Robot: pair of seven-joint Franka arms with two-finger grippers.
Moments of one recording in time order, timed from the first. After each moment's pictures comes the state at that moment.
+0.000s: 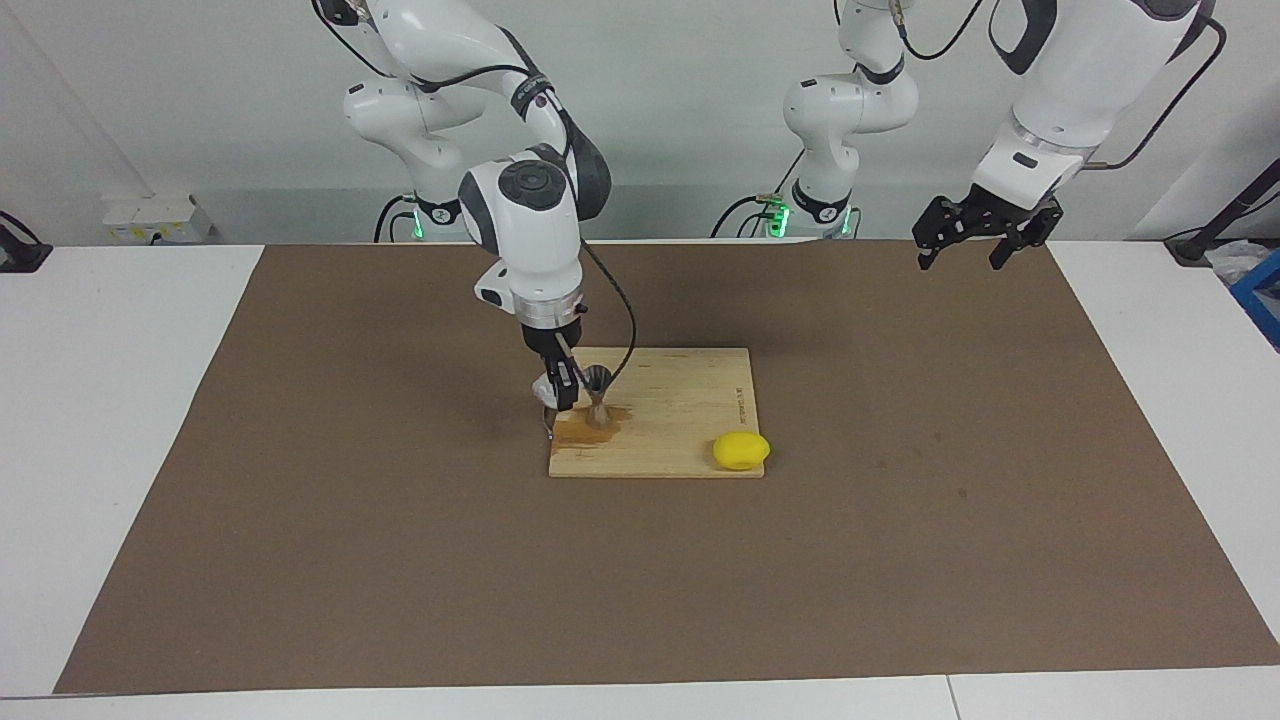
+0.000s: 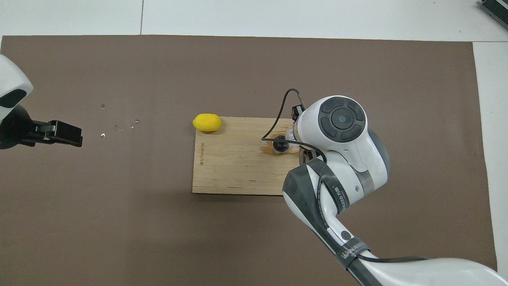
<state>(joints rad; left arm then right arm) 0.03 -0.06 -0.14 -1.65 -0.01 1.55 -0.04 0.36 0.23 0.10 -1.84 -0.10 2.17 1.78</state>
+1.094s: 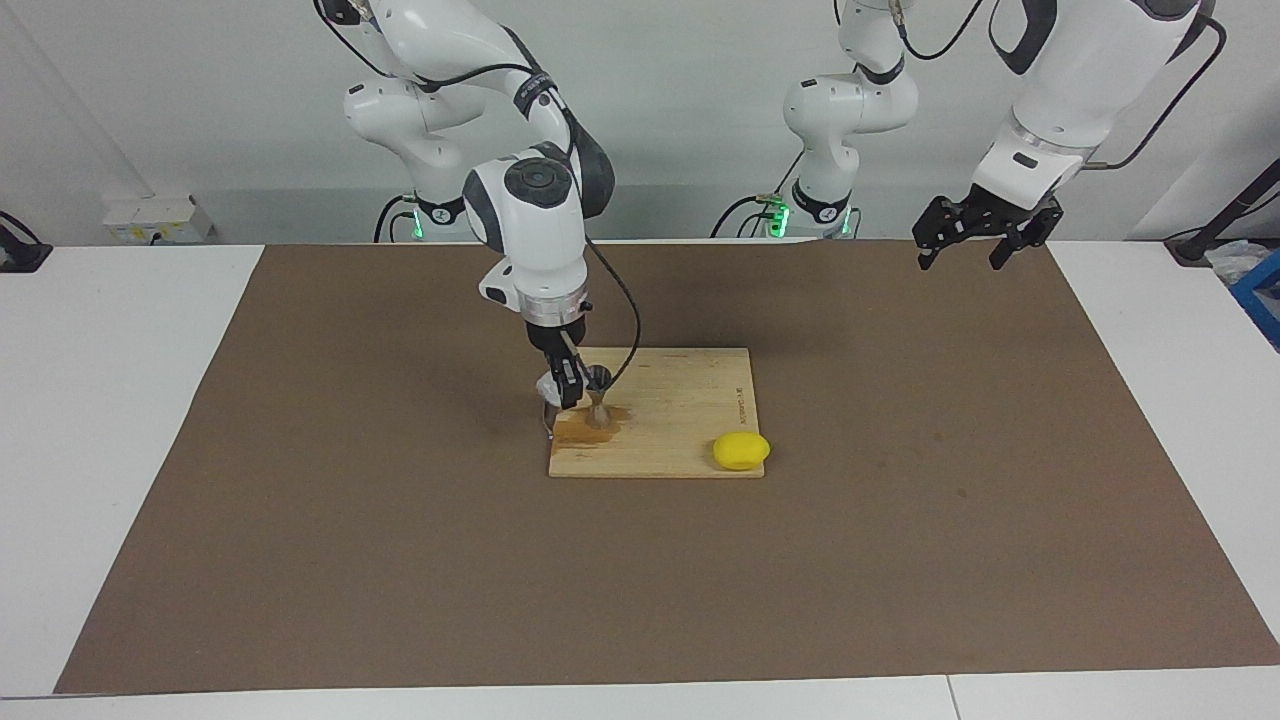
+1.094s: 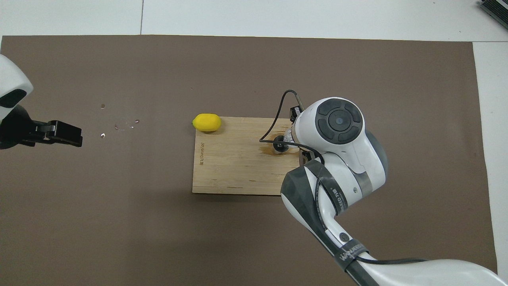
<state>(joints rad) 0.03 -0.06 -0.14 -1.65 -0.01 1.55 -0.04 0.36 0.23 0.09 -1.84 -0.09 2.17 1.78</state>
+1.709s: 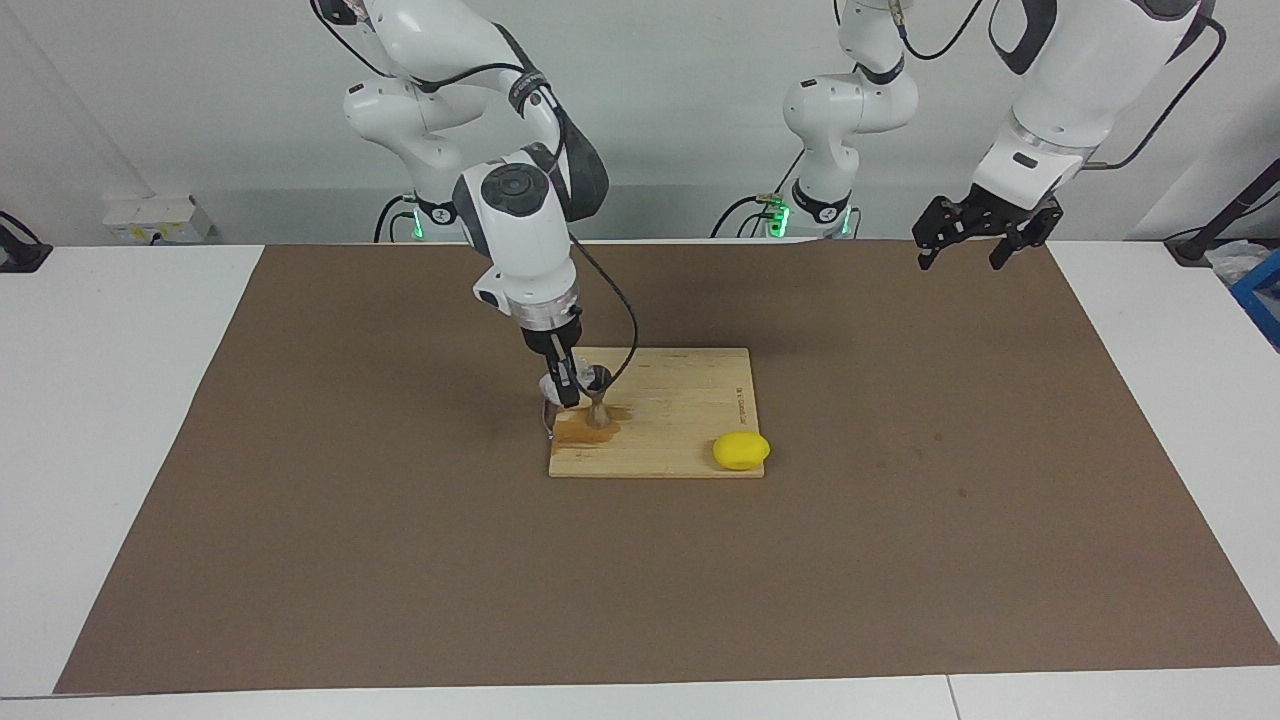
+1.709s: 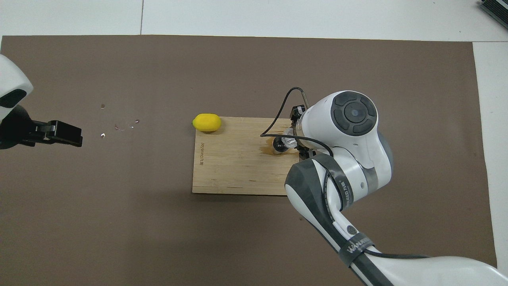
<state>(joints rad) 0.03 -0.06 -0.14 -1.65 -0.01 1.55 -0.04 0.35 0.23 0.09 -1.84 0.03 2.18 1.78</state>
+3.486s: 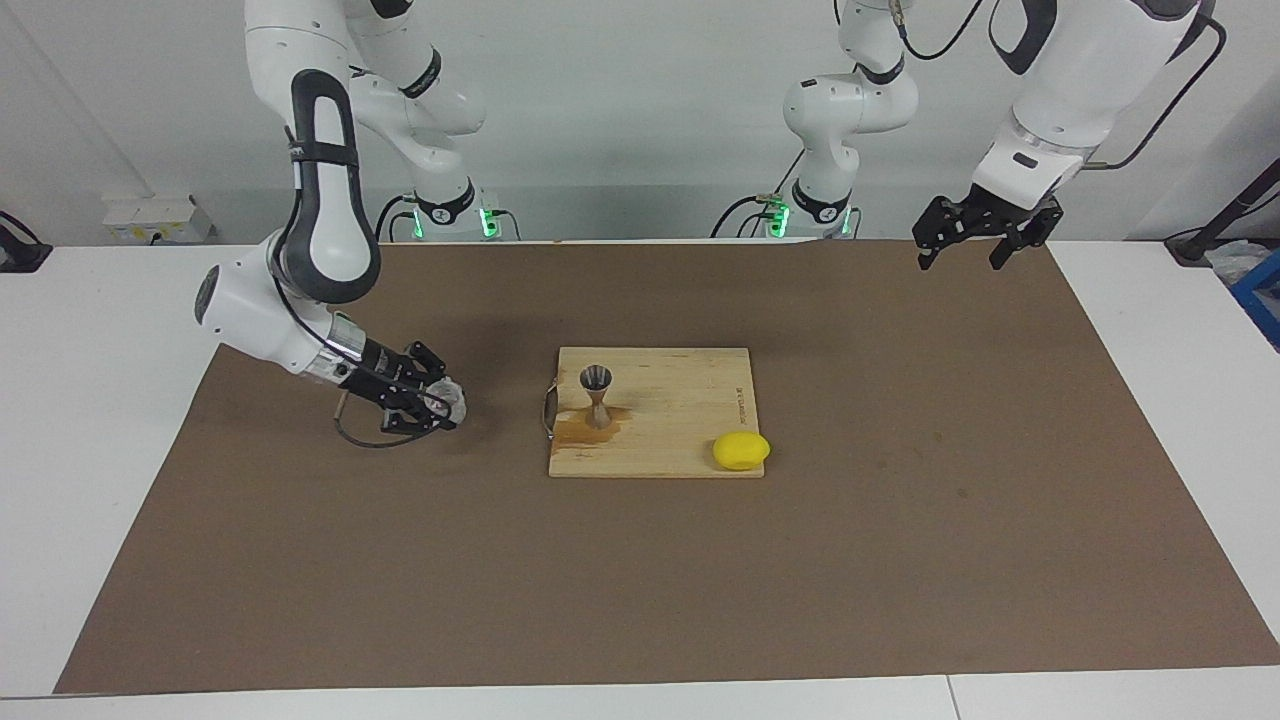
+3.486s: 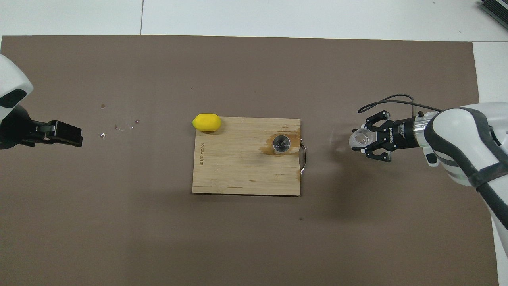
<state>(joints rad) 0.03 -0.06 -0.14 -1.65 -0.01 1.55 -0.04 -0.17 0.24 0.08 -2.06 0.79 2.07 1.12</state>
